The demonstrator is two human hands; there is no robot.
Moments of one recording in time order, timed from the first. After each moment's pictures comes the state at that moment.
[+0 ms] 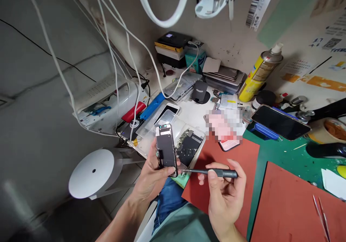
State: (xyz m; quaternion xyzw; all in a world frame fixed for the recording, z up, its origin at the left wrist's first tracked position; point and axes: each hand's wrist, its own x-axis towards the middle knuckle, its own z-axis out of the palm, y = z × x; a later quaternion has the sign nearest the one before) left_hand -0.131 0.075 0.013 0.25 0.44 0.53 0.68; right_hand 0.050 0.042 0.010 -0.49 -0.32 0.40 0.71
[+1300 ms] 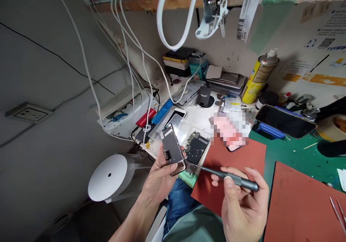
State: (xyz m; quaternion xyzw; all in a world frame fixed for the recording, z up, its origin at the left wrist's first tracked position) left_hand -0.128 0.071 0.031 0.14 0.41 0.58 0.69; right_hand 0.058 0.030 0.033 -0.46 -0.26 0.35 0.77
